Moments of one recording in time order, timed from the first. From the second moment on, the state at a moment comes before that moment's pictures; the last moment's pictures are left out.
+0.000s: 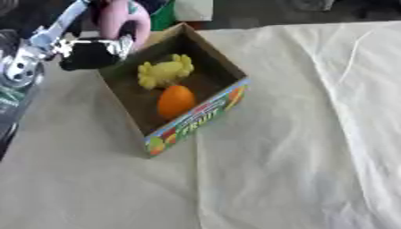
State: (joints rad) left arm -0.96 0.46 -0.35 -1.62 -0.75 0.22 -0.27; right arm -0.49 -0.71 -0.02 -1.98 0.30 0.36 -0.38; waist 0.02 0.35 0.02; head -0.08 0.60
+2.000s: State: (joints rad) left arm -0.95 0.37 -0.32 -1.59 -0.95 0.24 -0.32; right arm -0.50 -0.69 -0.01 -1.98 0.29 0.36 -0.38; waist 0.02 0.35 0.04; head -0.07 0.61
